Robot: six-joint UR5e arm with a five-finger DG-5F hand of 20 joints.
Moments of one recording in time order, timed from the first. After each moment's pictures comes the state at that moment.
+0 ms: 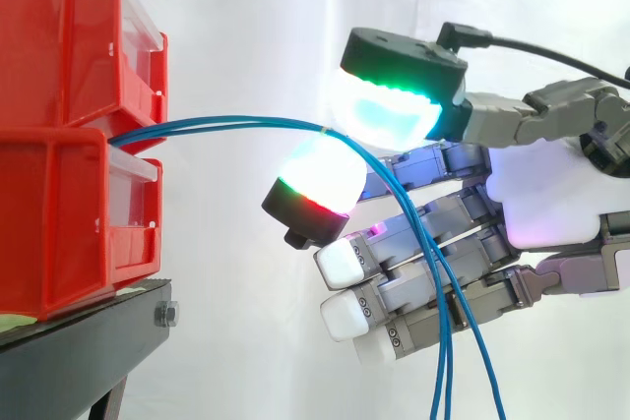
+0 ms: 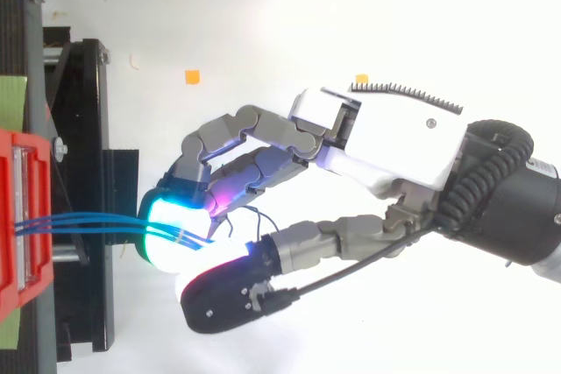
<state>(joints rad) 0.26 -2.24 -1.19 -2.96 -0.98 0.00</state>
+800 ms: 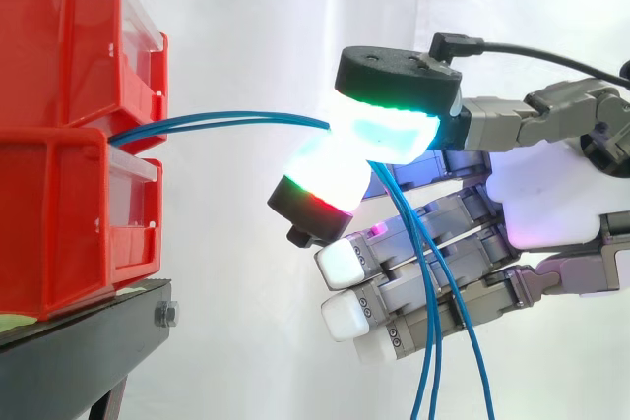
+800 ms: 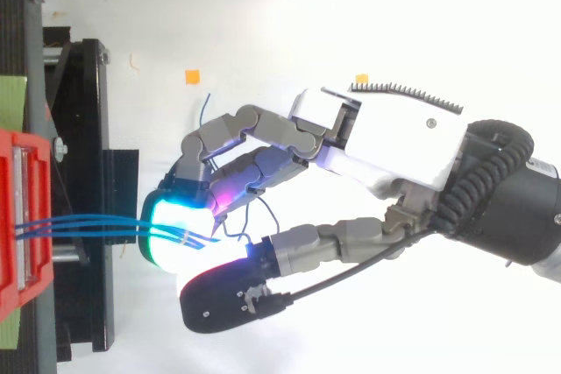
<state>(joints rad) 0.26 -2.24 -1.19 -2.97 -0.98 0.00</state>
